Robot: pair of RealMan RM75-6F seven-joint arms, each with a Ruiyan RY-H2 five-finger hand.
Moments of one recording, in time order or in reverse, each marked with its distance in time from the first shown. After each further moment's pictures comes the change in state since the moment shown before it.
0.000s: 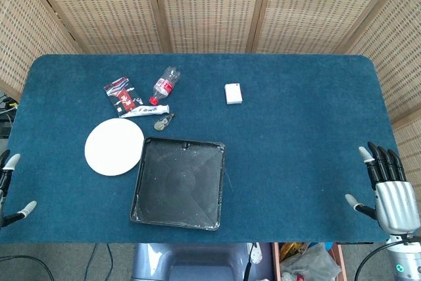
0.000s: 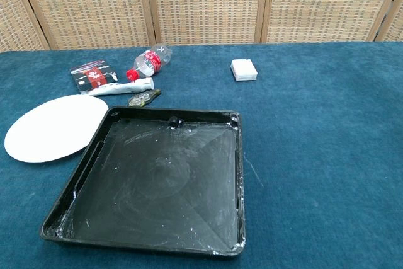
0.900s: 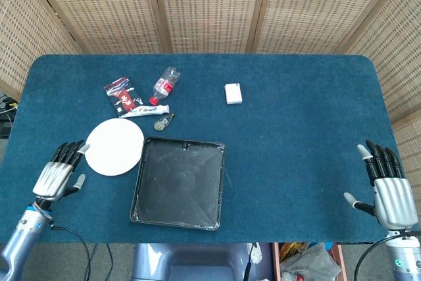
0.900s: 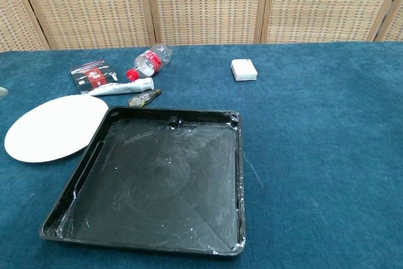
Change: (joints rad) left arm -0.278 -0.359 -0.028 0.524 0.008 -0.404 -0.248; right arm 0.018 0.003 0.008 0.001 0.042 -0.045 0.027
